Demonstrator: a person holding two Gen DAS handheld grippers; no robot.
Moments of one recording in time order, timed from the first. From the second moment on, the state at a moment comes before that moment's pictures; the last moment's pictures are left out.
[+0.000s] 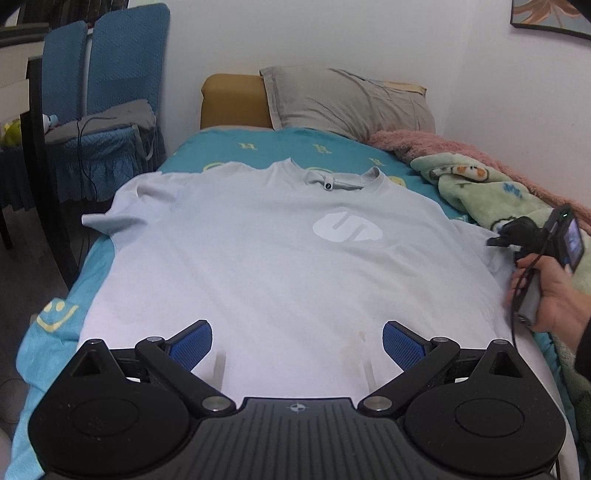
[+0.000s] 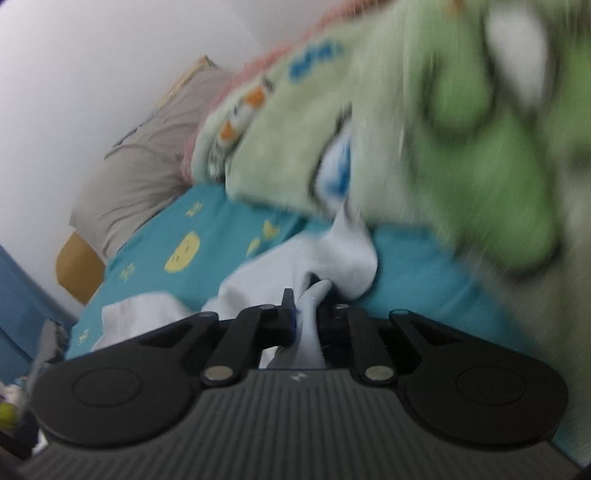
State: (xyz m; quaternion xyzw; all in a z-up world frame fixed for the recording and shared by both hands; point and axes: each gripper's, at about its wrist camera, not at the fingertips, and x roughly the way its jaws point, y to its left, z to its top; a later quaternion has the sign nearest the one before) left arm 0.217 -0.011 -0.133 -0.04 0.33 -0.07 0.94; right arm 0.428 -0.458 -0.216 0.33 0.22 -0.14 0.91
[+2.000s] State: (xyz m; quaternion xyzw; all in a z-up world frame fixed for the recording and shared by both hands) left arm 0.173 0.072 -0.107 -0.11 0.39 -0.06 0.91; right arm 0.106 -0.276 -0.027 0.15 0.25 0.02 0.96
